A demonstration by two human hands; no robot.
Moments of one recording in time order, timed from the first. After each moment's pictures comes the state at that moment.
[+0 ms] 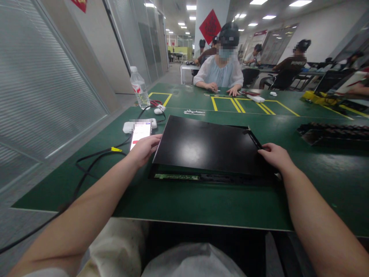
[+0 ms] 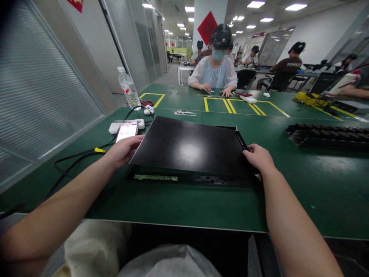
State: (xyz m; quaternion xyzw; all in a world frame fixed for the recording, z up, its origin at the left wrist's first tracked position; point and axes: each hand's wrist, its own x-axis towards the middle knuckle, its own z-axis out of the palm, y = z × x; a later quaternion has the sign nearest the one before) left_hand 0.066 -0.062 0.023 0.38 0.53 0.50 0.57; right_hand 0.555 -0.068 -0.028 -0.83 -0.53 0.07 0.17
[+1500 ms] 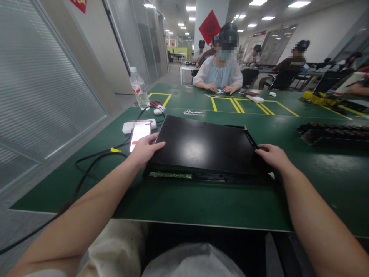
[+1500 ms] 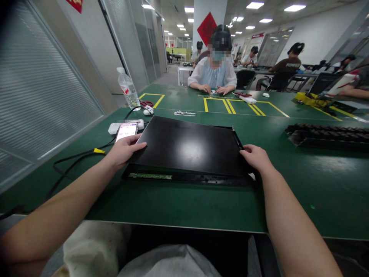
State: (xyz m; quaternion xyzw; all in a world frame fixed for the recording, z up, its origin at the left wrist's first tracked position) left_hand 0.065 -0.068 0.019 0.43 0.53 0.52 0.51; right_hand 0.546 -0.070 -0.025 -0.80 -0.54 0.11 0.23
